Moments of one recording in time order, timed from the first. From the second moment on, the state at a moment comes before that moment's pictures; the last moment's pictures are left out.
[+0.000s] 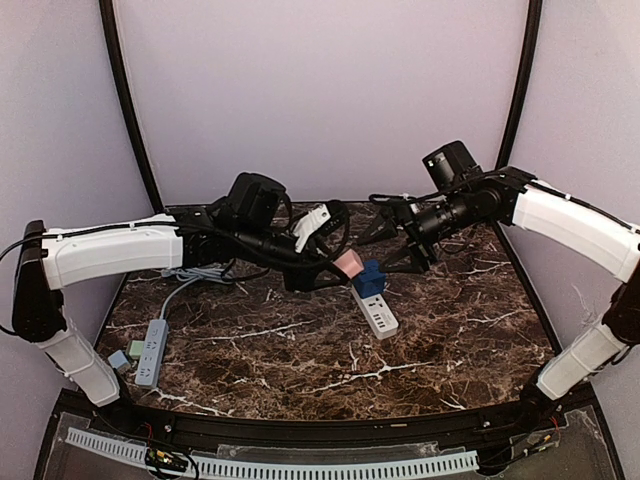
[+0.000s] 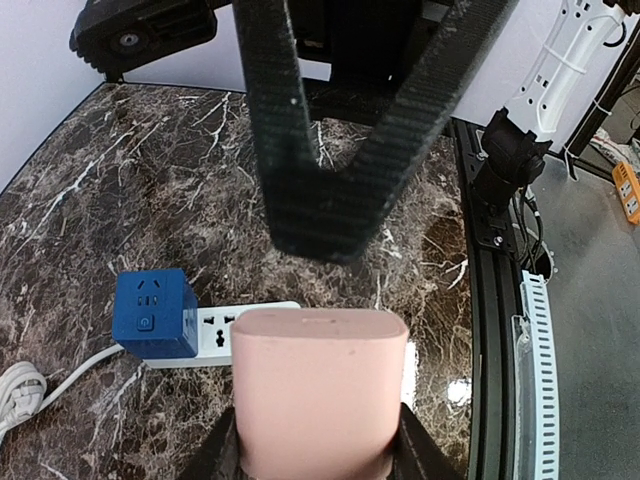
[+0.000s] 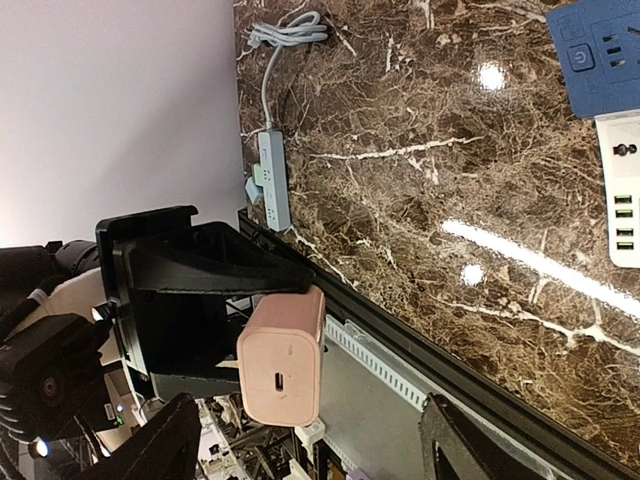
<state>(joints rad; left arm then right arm) -0.91 1.60 1.31 -0.29 0.45 0.13 0.66 1.47 1.38 -0.76 -0.72 0.95</state>
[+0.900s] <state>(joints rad) -0.95 1.71 1.44 -0.28 0.45 0.13 0.66 1.52 1.38 -0.80 -0.78 0.94</state>
